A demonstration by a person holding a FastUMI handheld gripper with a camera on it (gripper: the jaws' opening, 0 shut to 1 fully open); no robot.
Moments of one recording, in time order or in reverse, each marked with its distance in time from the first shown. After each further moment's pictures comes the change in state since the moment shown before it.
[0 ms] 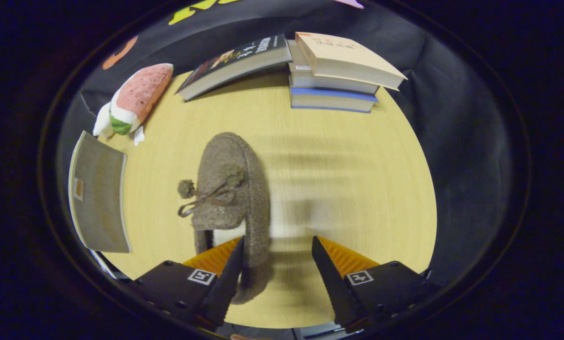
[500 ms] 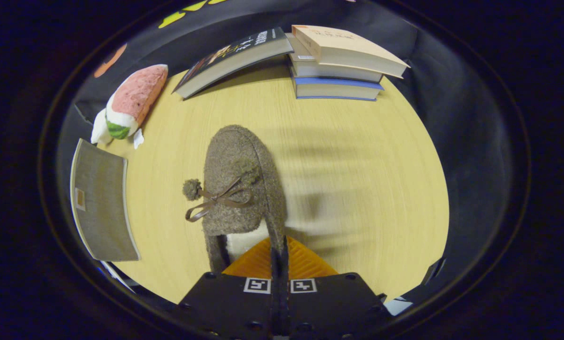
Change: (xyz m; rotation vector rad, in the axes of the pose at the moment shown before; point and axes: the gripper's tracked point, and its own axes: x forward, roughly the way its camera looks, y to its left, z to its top) arm -0.002 0.024 -0.007 0.067 0.039 0.027
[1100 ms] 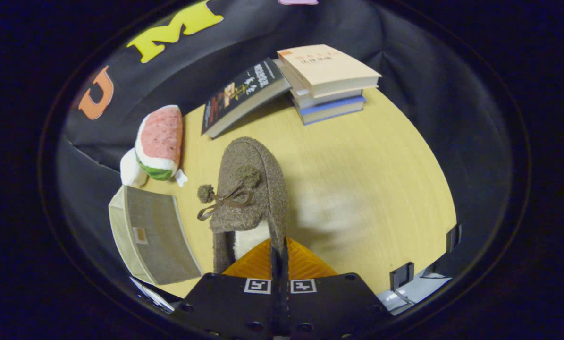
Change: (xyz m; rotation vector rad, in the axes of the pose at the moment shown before) arm -0.110 0.063 0.018 0.167 -0.116 0.147
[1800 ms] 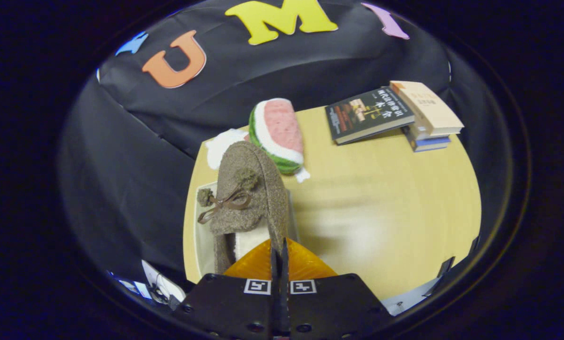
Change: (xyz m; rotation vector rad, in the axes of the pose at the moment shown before) arm -0.049 0.263 -0.061 -0.205 0.006 0.227
